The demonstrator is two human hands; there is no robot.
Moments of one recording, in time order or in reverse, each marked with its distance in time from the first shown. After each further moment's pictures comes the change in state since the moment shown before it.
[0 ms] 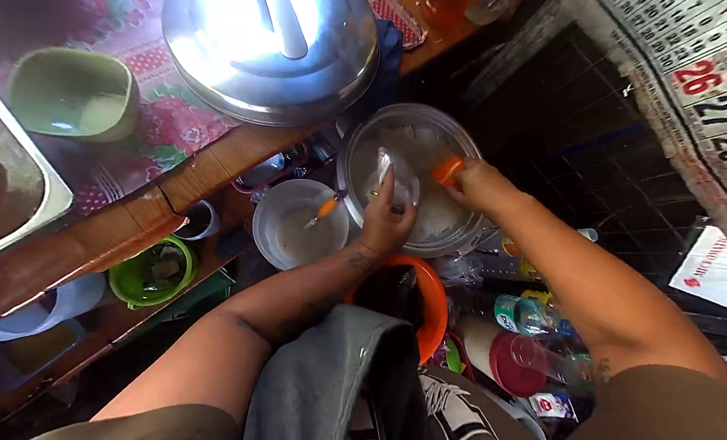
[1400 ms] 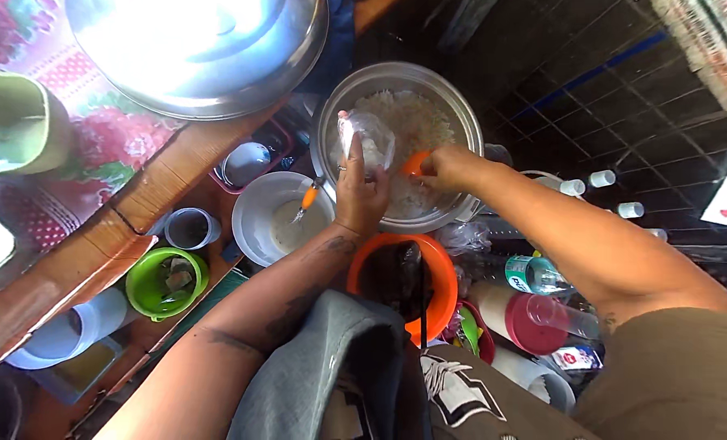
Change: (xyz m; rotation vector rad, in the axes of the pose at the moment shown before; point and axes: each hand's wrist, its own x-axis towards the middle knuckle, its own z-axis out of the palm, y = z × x) left_hand 0.014 -0.014 -0.007 0.150 0.064 0.222; right_hand -0.001 -0.023 0.020 0.154 -0.202 -0.092
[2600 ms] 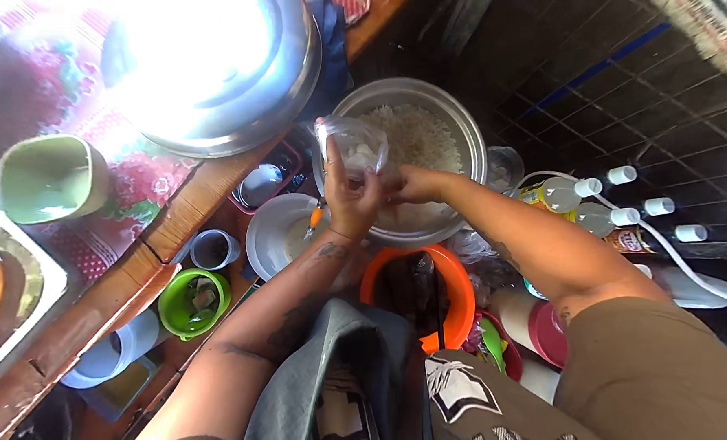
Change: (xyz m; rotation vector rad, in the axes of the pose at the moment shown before) left_hand 0.029 -0.003 -0.008 -0.314 0.007 -0.004; right_hand 0.028 -0.042 0.007 0.628 -0.135 -0.209
